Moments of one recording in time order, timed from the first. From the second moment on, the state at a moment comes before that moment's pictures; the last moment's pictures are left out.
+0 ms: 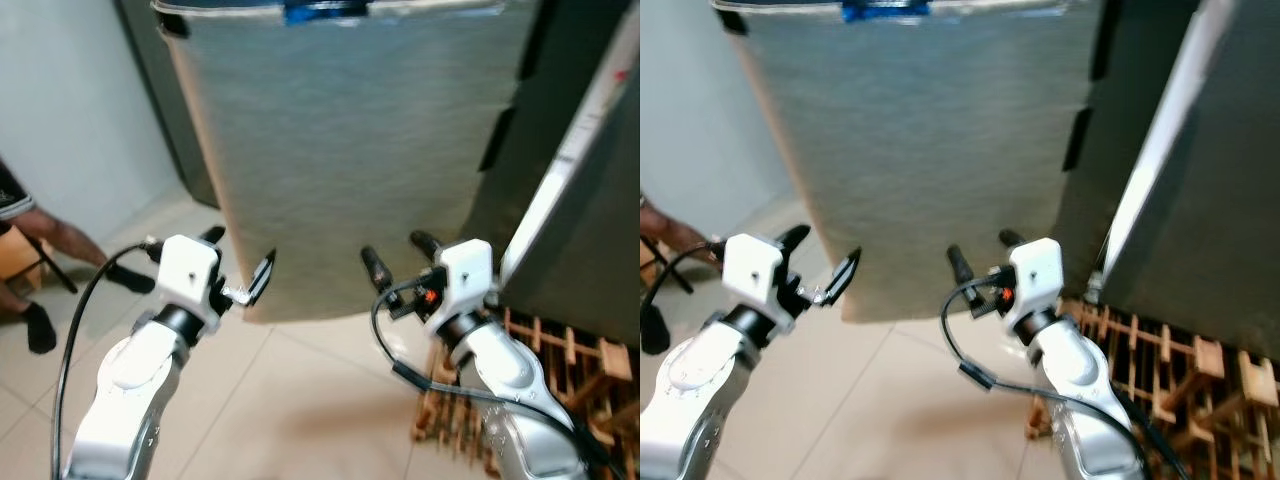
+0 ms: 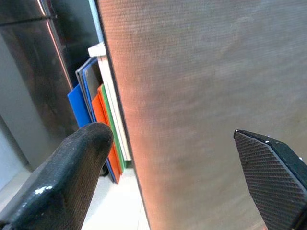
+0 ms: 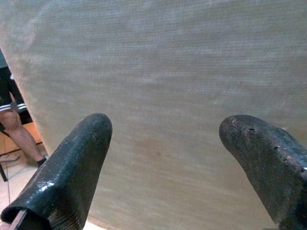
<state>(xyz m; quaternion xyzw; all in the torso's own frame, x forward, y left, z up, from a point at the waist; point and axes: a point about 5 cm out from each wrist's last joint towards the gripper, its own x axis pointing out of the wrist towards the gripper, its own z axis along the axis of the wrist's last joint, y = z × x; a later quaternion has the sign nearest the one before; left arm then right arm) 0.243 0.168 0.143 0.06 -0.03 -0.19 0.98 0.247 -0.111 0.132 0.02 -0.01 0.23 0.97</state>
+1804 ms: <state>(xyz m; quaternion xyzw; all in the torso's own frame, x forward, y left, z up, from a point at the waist) 0.240 0.162 0.149 0.07 -0.03 -0.21 0.98 0.254 -0.124 0.125 -0.01 0.02 0.17 0.98</state>
